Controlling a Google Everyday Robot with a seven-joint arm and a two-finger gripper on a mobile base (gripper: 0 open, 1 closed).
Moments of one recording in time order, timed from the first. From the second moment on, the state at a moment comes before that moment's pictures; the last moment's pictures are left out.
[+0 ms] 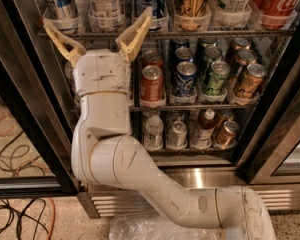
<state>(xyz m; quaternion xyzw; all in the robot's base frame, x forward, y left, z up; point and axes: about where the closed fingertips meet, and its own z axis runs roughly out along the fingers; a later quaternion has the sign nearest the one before) 0.540 0.067 1.071 -0.03 0.42 -0.02 0.91</state>
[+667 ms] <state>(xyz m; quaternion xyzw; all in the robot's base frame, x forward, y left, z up) 0.557 0.092 1.069 -0.05 0.45 -0.01 0.89</state>
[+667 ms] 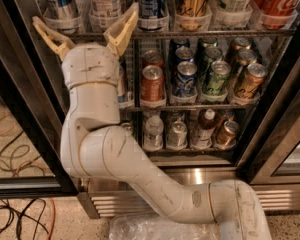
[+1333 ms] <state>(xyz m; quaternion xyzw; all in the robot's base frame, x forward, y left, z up) 0.579 0.091 1.074 0.02 0.46 0.00 0.89</state>
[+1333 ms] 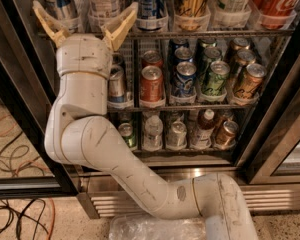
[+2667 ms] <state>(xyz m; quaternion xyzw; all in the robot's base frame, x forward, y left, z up) 0.564 0.069 1.066 0.00 0.45 -0.02 0.89</state>
